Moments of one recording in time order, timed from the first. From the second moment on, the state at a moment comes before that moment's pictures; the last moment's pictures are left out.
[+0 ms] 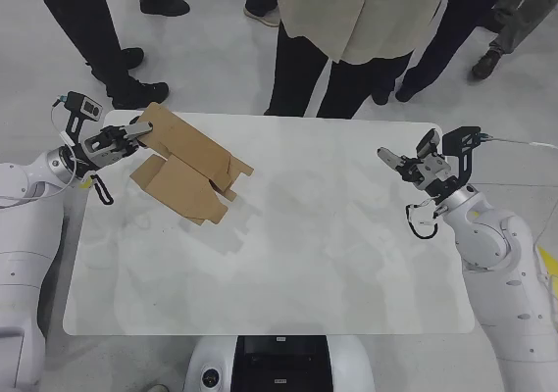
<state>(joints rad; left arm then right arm) 0.97 -0.87 -1.50 -1.07 -0.69 -0.42 -1.29 -1.24 -1.16 1.45 -1.60 -0.79 -0.45 0.25</state>
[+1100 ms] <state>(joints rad) 0.99 -0.89 -1.45 -1.13 -0.68 -0.44 -1.16 -1.26 -1.17 1.33 -1.65 -0.20 -0.38 0.60</state>
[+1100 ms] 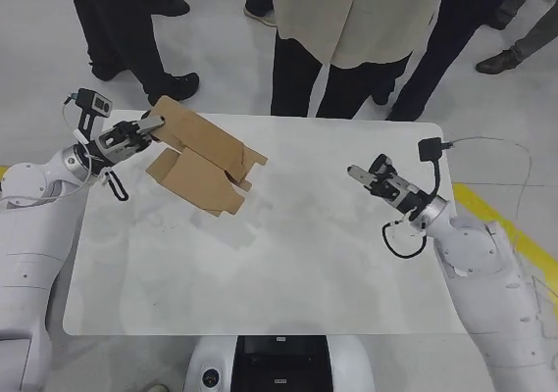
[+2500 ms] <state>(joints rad) 0.97 -0.95 -1.31 -1.14 -0.69 -0.45 -1.01 -1.20 -1.20 1.12 -1.64 0.41 -0.26 0.88</state>
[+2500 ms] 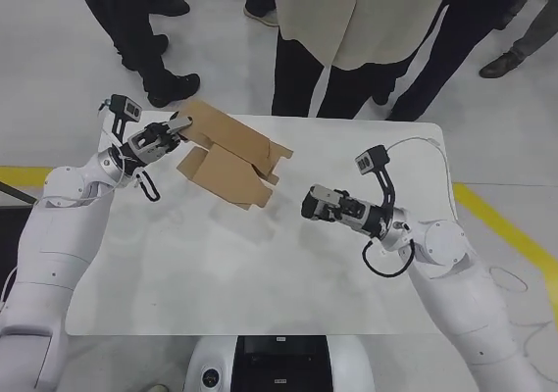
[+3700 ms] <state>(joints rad) 0.90 -1.00 -1.24 -1.02 -0.61 -0.50 -1.02 -1.08 -1.28 0.95 -1.55 0.60 -0.37 0.78</state>
